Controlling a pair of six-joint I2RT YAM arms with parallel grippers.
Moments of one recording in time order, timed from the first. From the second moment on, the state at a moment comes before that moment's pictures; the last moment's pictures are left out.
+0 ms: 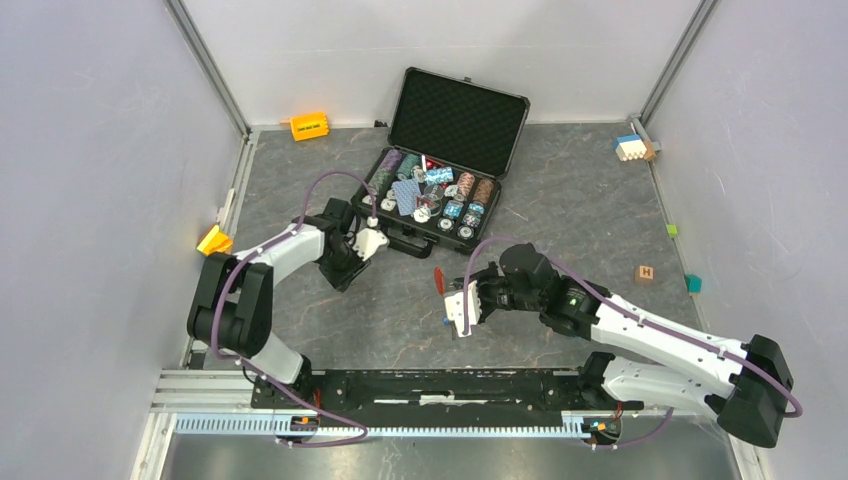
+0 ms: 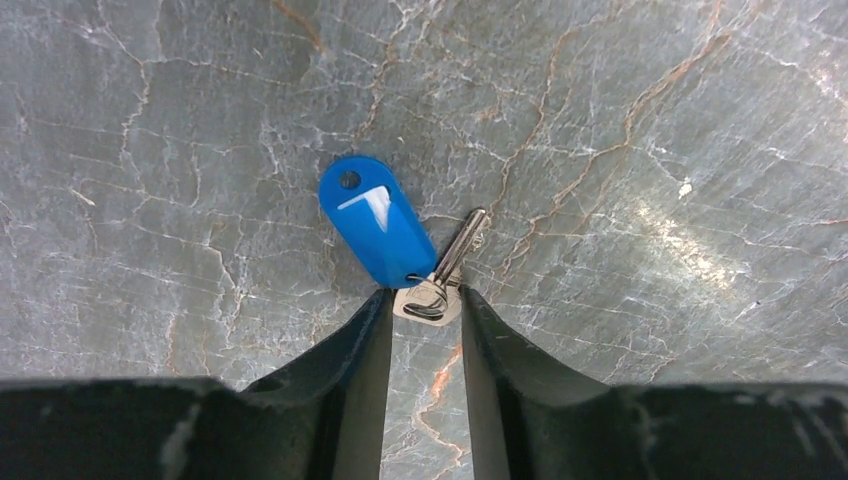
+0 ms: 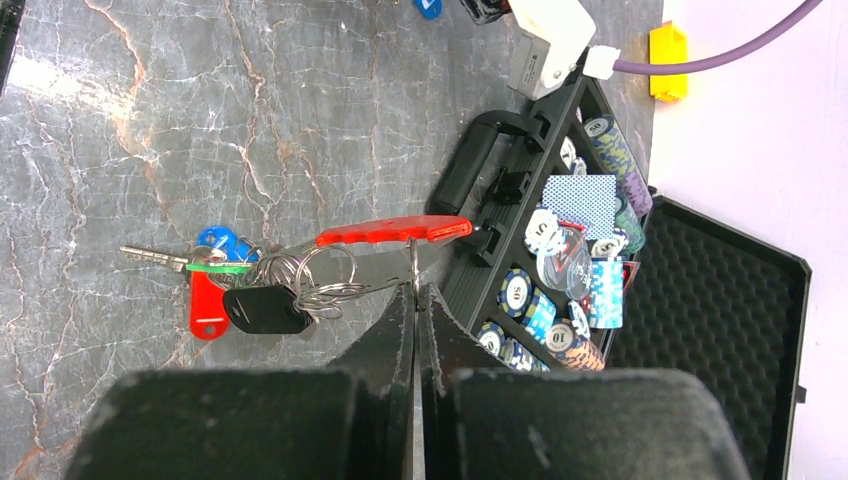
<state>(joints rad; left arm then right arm) -0.29 1.57 0.88 -0.70 0.08 0.60 0.97 0.99 0.69 -0.21 -0.26 -1.00</state>
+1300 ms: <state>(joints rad) -0.34 1.56 0.90 -0.66 0.21 0.70 0.97 1.01 0.69 -0.23 -0.26 -1.00</state>
